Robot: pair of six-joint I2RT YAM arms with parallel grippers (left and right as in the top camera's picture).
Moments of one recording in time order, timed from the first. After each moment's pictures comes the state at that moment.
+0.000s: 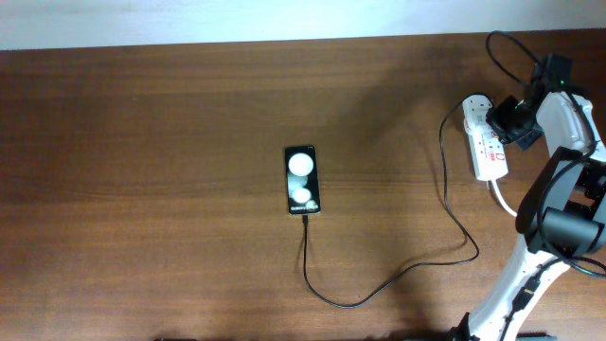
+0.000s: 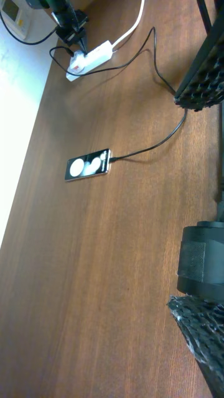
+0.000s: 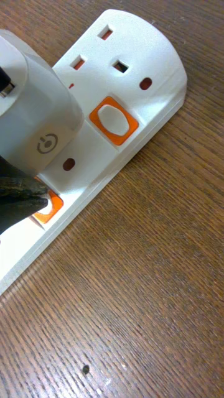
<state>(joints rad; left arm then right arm) -0.06 0.02 1.27 -1.68 0.12 -0.27 -0.37 2.22 1.75 -0.82 -0.08 0.50</state>
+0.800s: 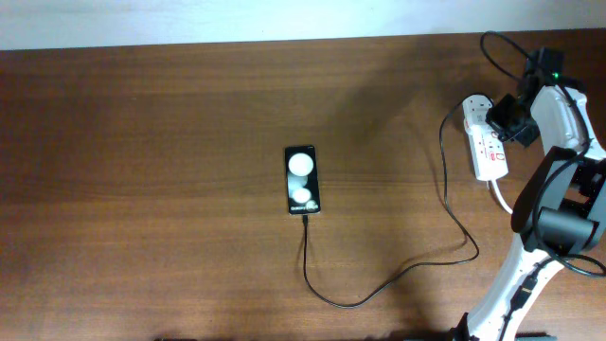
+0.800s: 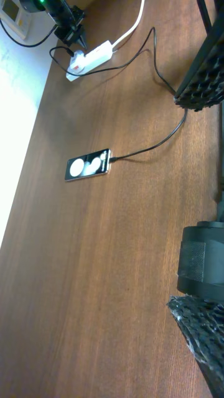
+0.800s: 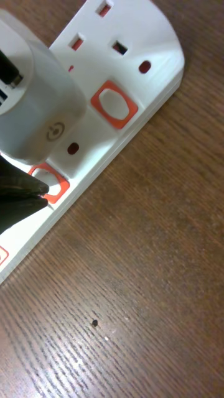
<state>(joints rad) -0.06 0.02 1.27 -1.68 0.12 -0.27 -0.34 2.23 1.80 -0.89 0.07 0.50</state>
